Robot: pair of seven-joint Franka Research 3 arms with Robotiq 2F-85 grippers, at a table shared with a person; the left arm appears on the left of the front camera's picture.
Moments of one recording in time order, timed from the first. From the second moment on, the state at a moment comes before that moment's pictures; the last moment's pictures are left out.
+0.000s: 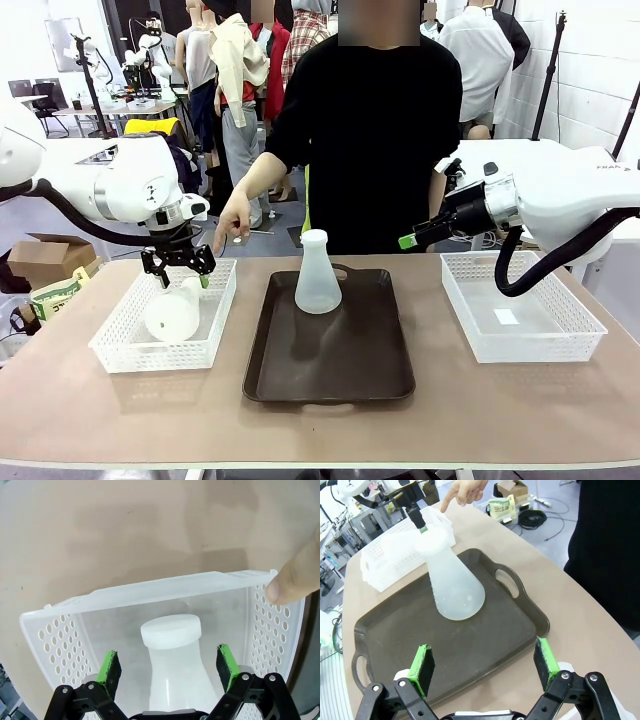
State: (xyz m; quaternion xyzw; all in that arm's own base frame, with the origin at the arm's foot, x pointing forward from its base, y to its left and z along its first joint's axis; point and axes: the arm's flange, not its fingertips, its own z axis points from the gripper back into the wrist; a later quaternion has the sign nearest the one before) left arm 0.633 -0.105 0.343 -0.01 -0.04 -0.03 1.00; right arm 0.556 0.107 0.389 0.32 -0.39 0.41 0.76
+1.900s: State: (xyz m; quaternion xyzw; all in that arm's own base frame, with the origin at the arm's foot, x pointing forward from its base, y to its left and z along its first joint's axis) left arm 0.627 -0.119 0.339 -0.01 -0.03 -0.04 1.00; right arm 0.556 0.107 0.389 0.32 -0.39 0.41 0.76
